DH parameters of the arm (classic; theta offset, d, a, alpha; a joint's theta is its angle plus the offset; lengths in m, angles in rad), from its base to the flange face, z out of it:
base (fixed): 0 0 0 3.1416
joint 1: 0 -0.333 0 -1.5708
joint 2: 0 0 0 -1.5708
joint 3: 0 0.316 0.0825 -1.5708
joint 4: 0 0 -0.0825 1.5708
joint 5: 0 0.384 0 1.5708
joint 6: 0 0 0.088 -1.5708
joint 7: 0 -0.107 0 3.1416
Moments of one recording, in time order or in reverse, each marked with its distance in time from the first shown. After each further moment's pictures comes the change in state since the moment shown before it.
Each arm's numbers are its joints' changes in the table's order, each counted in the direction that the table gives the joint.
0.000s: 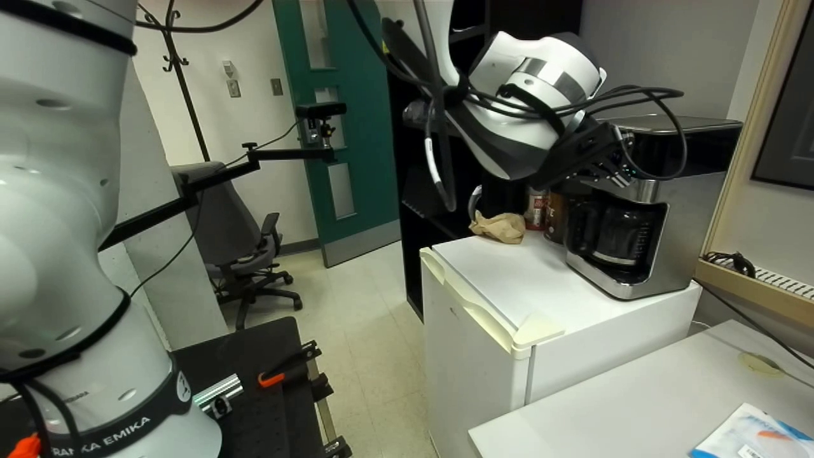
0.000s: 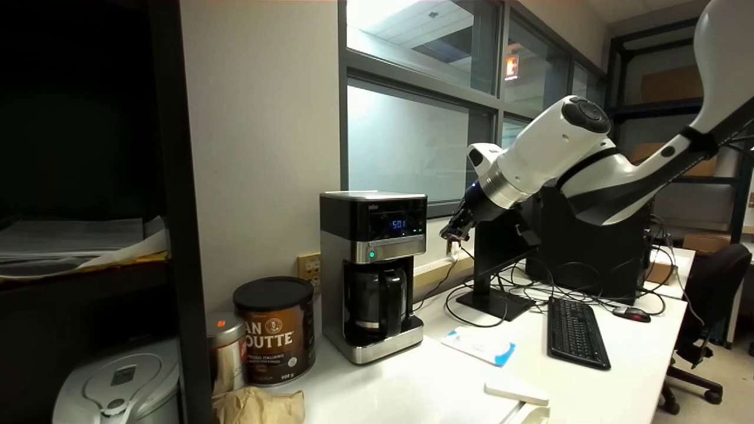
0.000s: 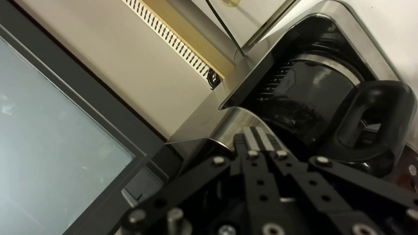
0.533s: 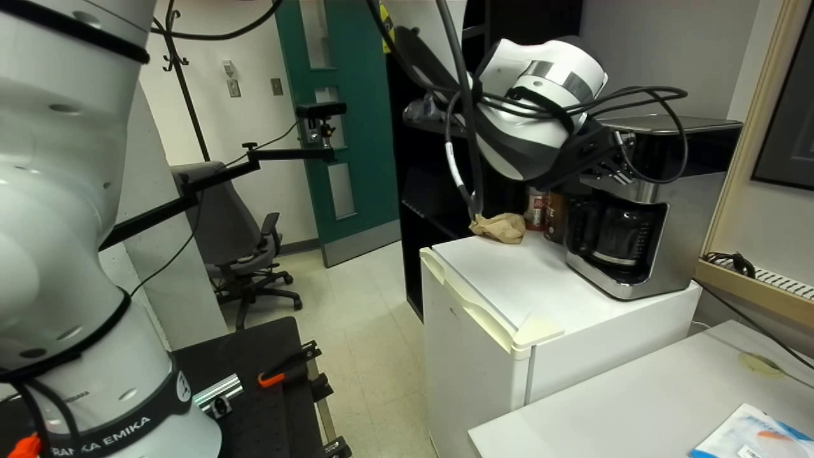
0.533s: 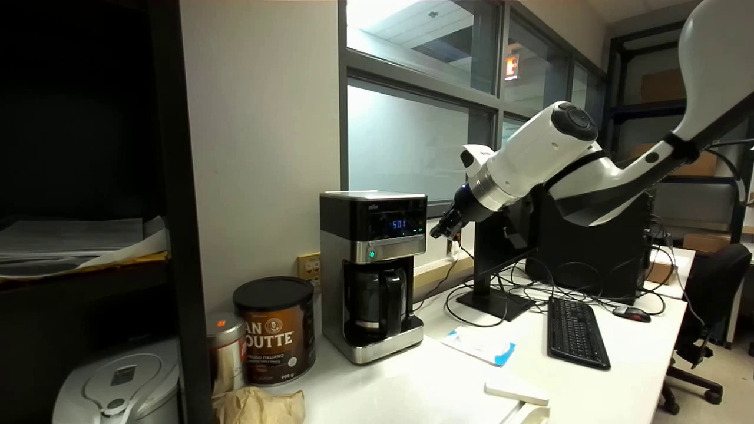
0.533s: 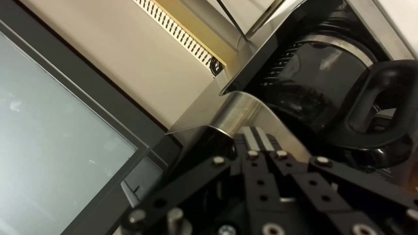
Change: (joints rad) arm -0.009 -0.051 0.002 -0.075 -0.062 0.000 -0.098
